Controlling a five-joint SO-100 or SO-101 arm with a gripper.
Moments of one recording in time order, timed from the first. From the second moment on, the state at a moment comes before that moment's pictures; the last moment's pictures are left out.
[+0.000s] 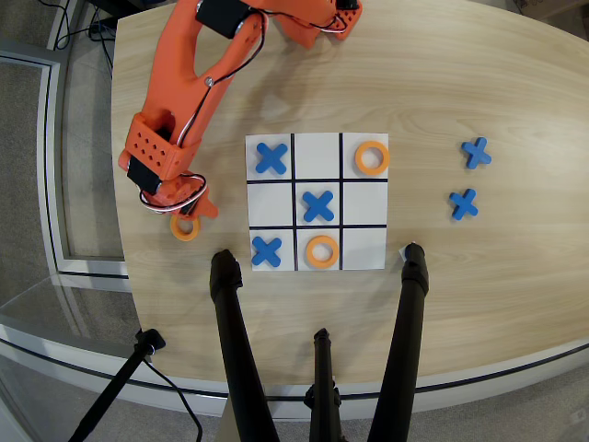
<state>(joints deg) 37.5 66.7 85.2 48.2 -99.0</state>
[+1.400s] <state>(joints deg) 48.7 67.1 86.7 61.5 -110.7</state>
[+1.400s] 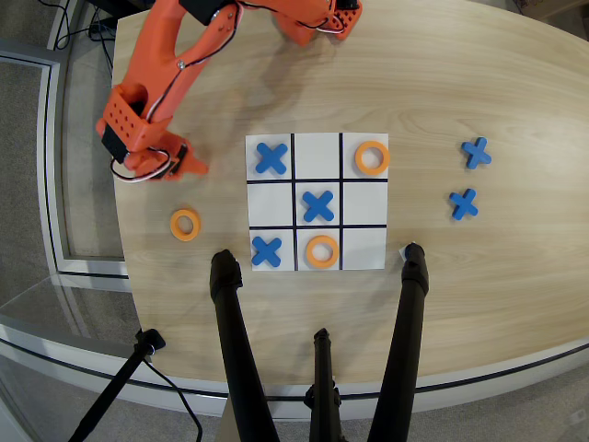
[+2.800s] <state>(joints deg) 40.6 88.1 90.7 79.1 -102.8</state>
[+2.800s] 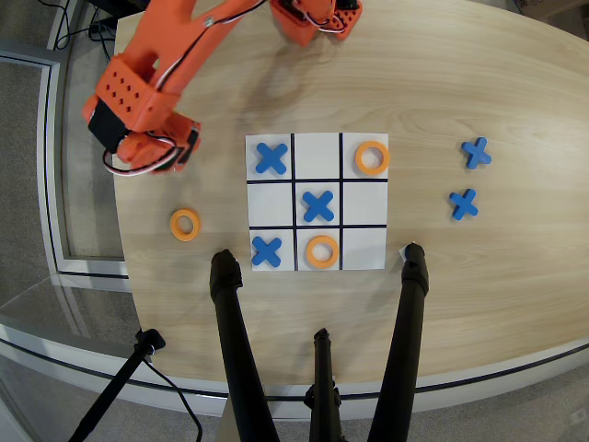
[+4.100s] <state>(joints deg) -6.2 112.0 134.6 51.9 -69.8</state>
